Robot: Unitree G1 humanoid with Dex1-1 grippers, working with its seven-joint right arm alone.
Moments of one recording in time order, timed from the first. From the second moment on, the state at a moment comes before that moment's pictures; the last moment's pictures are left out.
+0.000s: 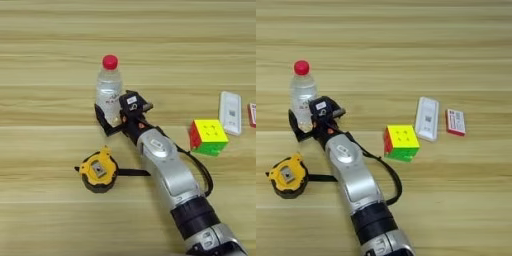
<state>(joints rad) -0.20 0.06 0.24 0.20 -0.02 0.09 0.16</state>
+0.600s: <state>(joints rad) 0.15 -0.04 0.24 -0.33 -0.05 0.19 0.16</state>
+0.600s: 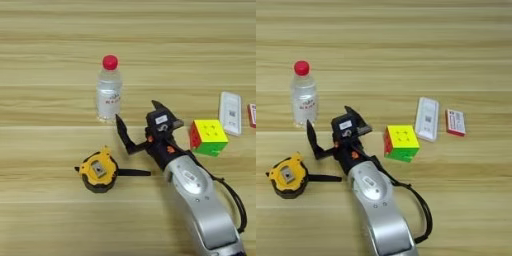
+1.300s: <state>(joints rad) 0.31 -0.07 -0.01 -0.51 0.00 0.22 0.09</state>
